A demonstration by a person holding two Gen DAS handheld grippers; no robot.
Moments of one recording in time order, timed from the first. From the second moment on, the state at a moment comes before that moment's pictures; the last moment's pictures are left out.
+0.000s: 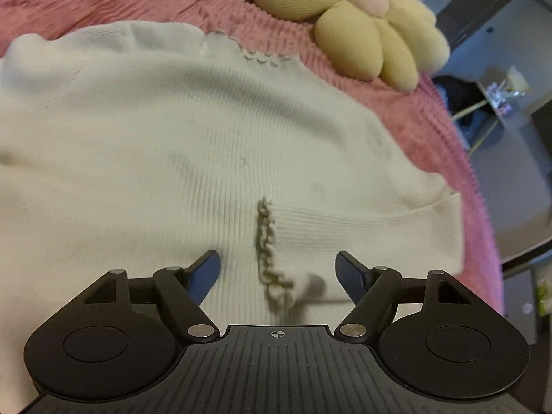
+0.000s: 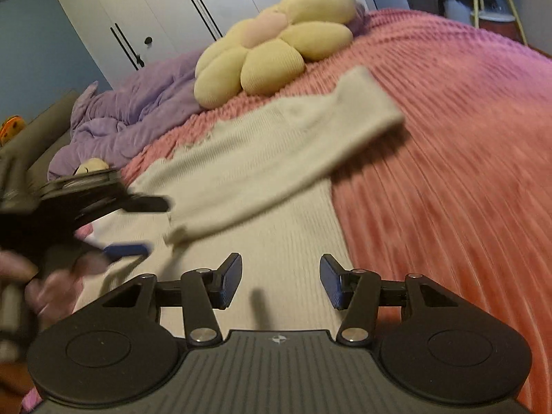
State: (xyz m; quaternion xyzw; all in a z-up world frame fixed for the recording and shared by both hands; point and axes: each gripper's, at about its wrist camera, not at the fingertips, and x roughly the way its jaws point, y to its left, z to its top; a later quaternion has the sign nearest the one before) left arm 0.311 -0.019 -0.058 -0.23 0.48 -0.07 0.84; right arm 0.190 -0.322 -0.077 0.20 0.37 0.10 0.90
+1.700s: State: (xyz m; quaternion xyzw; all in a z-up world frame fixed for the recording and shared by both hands) left arm 0.328 0.107 -0.024 -0.18 0.37 0.02 0.91; right arm 0.351 -0.351 -0.101 0.36 0.33 0.01 0.87
